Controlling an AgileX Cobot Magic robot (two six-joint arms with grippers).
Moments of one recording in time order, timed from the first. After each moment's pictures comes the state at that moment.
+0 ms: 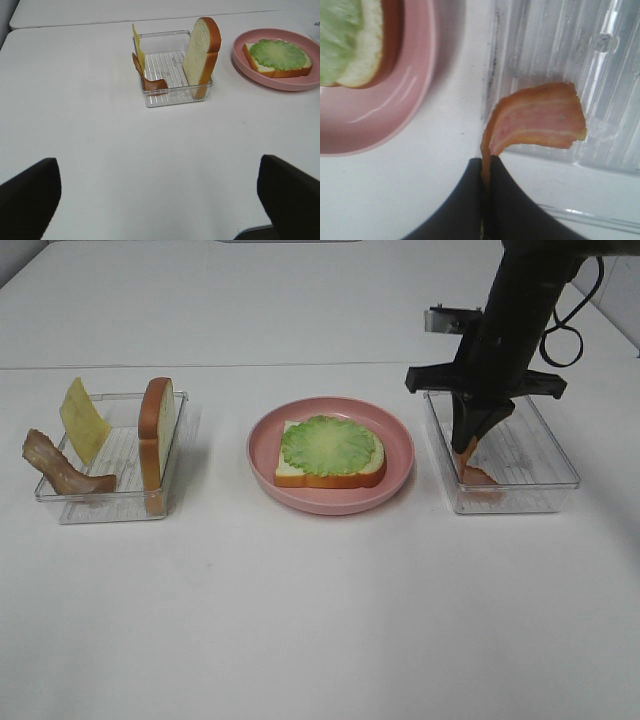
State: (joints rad) left arm 0.00 0.00 -0.50 -0.13 1.05 0.07; right arm 0.23 2.17 -1.72 0.19 1.18 0.02
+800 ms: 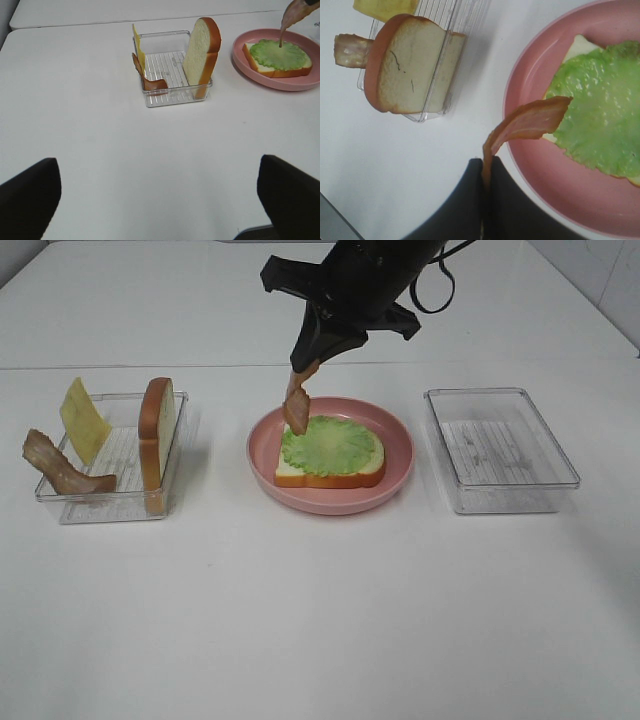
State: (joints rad) left arm 0.00 0.00 -0.50 -0.13 1.05 0.07; right arm 0.44 2.12 -1.85 0.55 0.99 -0.10
